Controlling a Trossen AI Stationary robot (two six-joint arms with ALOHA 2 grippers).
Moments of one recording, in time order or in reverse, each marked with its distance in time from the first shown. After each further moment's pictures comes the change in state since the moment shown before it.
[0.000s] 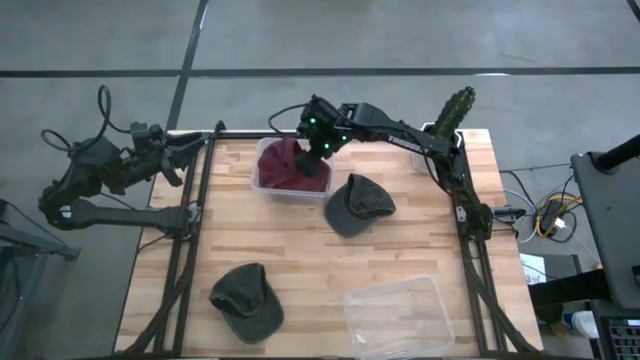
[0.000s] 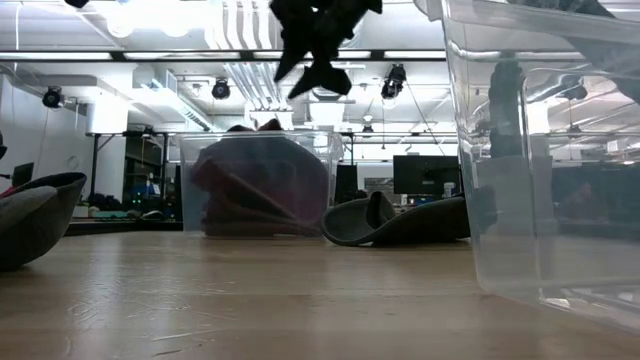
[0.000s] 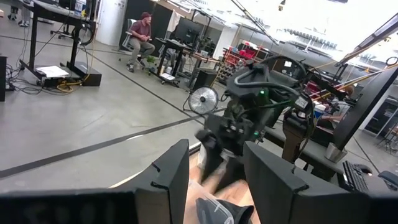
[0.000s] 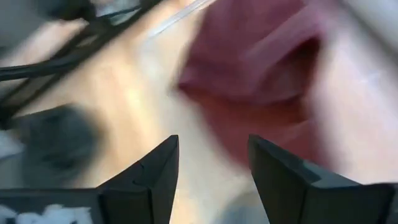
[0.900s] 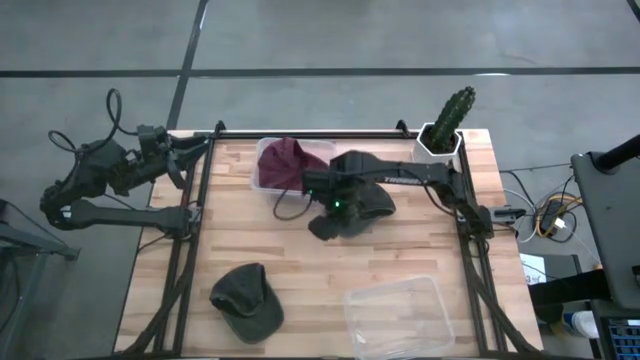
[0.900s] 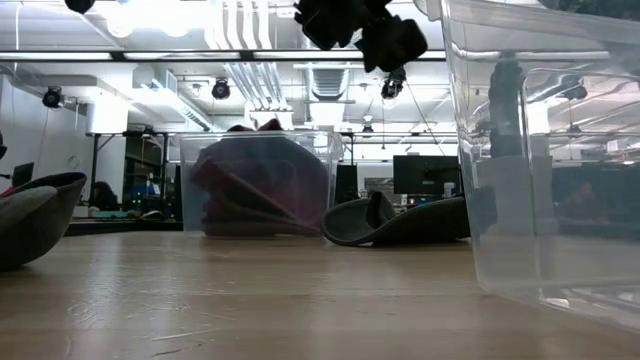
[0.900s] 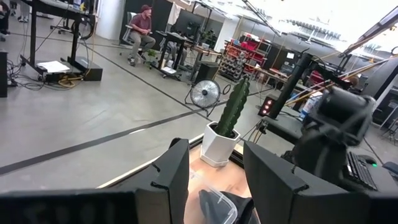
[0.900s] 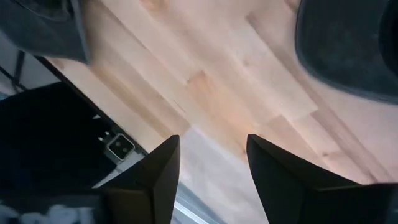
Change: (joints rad) left arm 0.000 0.001 -0.031 -0.001 0.006 0.000; right arm 0.292 0.001 -0.047 -0.466 -0.198 0.434
